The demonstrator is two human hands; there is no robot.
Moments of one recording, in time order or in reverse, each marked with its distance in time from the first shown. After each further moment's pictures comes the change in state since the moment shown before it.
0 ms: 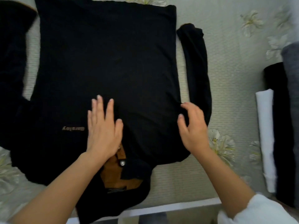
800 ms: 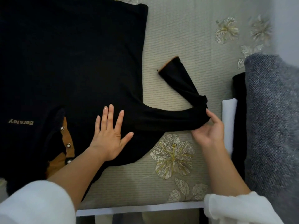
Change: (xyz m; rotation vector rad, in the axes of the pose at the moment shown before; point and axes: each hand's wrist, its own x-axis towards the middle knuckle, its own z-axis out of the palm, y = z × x) left_hand -0.004 0.106 0.078 0.271 -0.460 0.026; right_hand 0.053 0.126 -0.109 1.695 0.081 1.059
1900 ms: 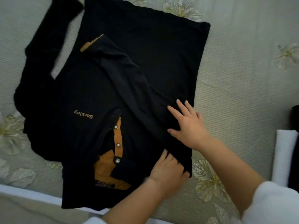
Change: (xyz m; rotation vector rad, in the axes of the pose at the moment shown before) left_hand -0.033 0.032 0.046 0.018 0.131 0.347; right_hand -0.012 0.138 0.120 -2.515 -0.595 -0.542
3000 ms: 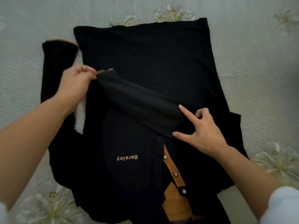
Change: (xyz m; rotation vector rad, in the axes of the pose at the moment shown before) left_hand 0.027 -0.347 -0.260 -0.886 0.577 -0.454; right_hand 0.042 -0.096 0.024 0.381 0.295 0.339
